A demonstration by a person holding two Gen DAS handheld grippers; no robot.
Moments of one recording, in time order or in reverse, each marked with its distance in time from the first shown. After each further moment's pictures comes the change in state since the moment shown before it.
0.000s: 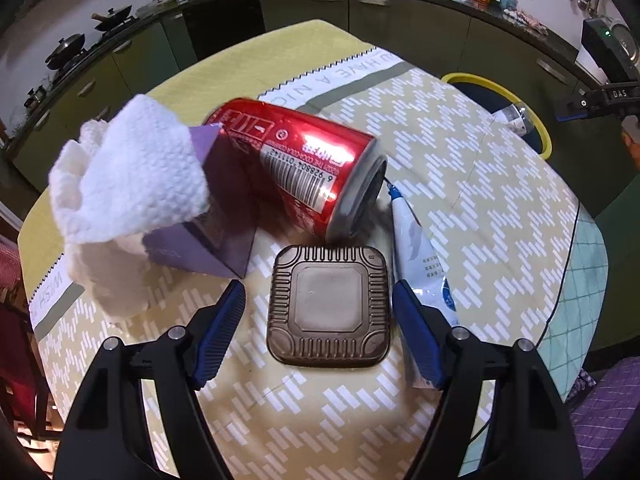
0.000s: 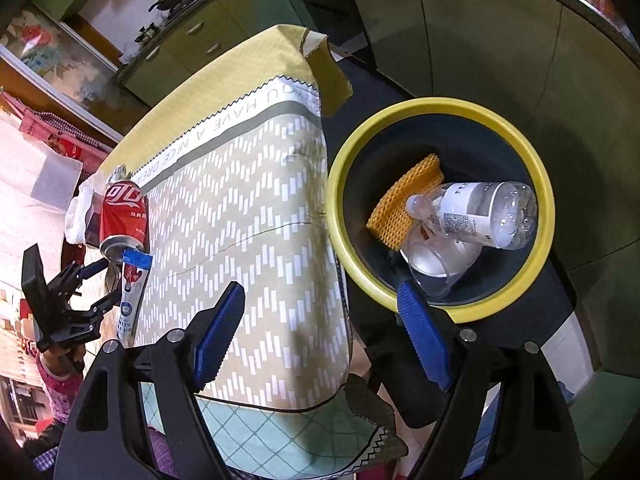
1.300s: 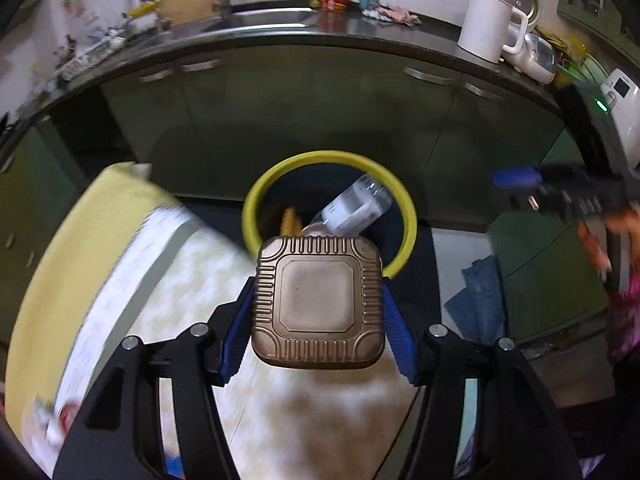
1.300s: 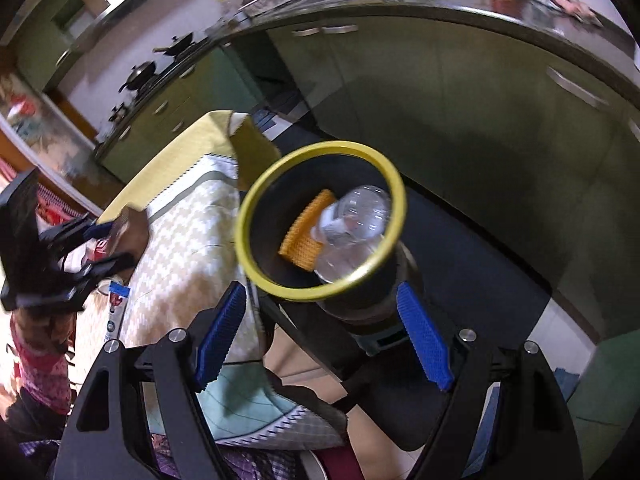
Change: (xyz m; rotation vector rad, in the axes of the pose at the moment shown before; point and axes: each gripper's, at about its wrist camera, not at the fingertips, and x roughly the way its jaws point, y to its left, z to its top) left arm 0.006 -0.195 0.185 0.329 -0.082 -0.291; right arm -0.095 -0.107 -0.072 0.166 -0.269 -0.064
